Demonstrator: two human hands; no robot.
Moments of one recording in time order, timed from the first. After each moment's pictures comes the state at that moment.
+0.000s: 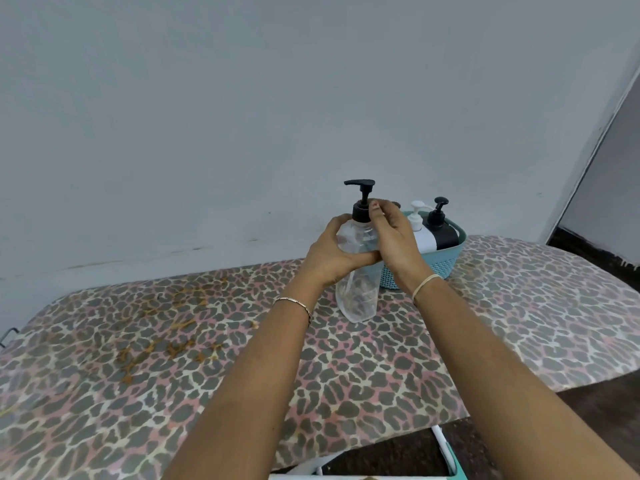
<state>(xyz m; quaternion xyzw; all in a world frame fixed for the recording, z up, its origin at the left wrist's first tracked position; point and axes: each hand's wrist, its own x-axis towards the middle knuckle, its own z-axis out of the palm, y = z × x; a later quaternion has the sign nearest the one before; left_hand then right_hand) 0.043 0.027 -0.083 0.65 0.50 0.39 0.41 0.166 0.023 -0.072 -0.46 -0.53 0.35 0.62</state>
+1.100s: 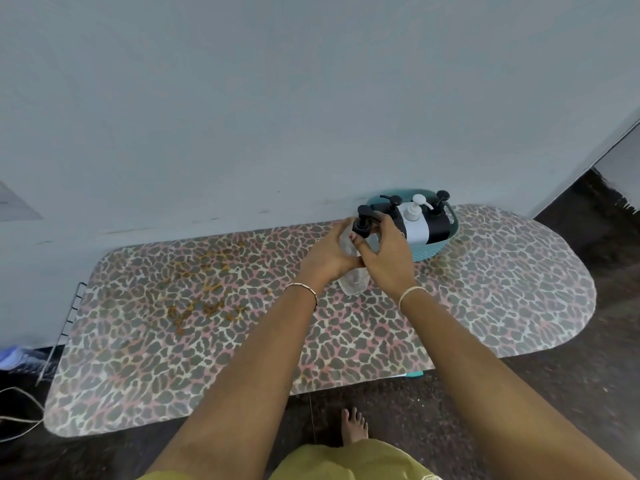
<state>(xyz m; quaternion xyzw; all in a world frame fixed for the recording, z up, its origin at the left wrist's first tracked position) 0.044 0.007 -0.004 0.61 0.62 0.20 0.44 0.167 -0.009 -0.015 -0.62 -0.63 0.25 0.39</state>
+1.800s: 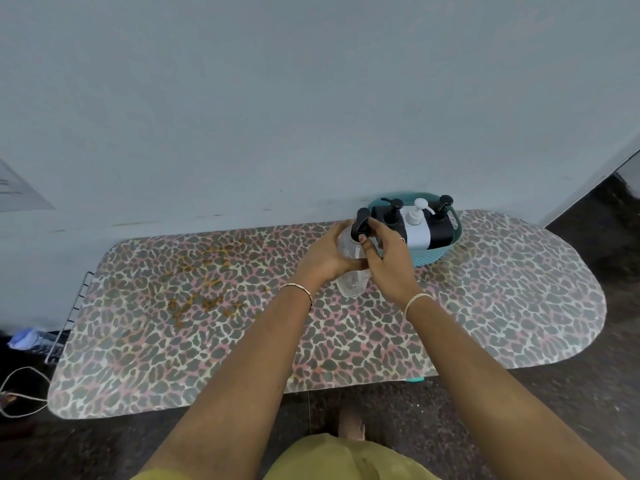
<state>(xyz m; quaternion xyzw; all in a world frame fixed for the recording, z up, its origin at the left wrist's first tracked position) 0.050 0.010 -0.006 0.59 0.63 0.22 0.45 0.183 -0.007 -0.018 -0.60 -0.63 0.32 0.38</state>
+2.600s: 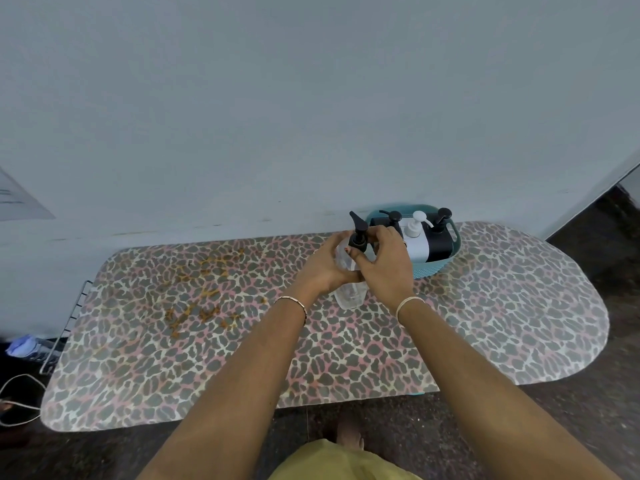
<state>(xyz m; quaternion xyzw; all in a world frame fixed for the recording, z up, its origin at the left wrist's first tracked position) 0.051 0.014 -0.013 0.57 0.62 0.25 0.48 0.181 0.008 -0.014 -0.63 -0.64 0.25 0.37</state>
